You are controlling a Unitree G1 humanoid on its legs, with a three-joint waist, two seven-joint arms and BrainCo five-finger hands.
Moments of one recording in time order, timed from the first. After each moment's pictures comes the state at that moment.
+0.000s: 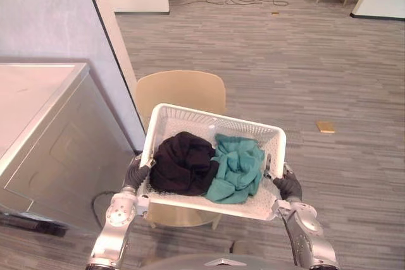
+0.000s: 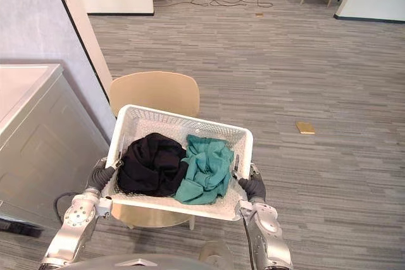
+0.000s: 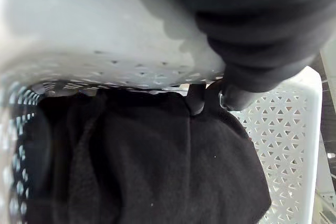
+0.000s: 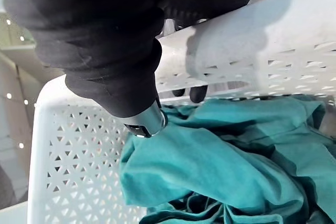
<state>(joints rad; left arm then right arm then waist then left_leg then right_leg) 0.19 0.15 -0.12 -0.02 0.04 0.10 0.06 0.21 -0.20 -0.06 0.16 0.42 0.00 -0.03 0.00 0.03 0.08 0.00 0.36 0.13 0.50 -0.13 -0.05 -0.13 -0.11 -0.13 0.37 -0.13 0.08</state>
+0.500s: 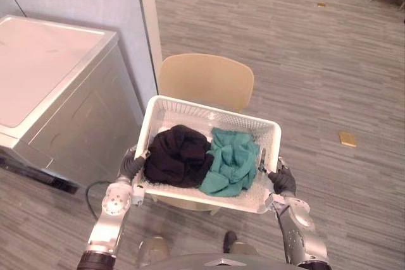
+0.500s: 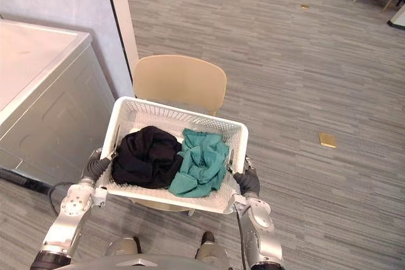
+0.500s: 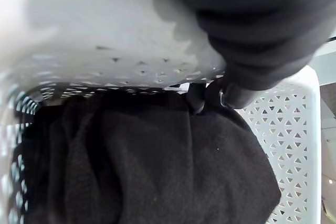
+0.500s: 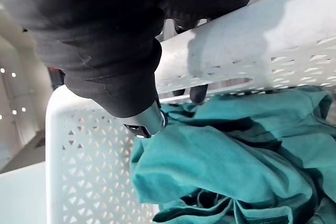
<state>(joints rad) 0.06 0.20 -0.08 0.03 0.04 0.10 0.06 0.14 -0.13 -0.08 0.13 0.42 0.00 -0.04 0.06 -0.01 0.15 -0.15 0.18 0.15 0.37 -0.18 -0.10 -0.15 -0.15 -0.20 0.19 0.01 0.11</state>
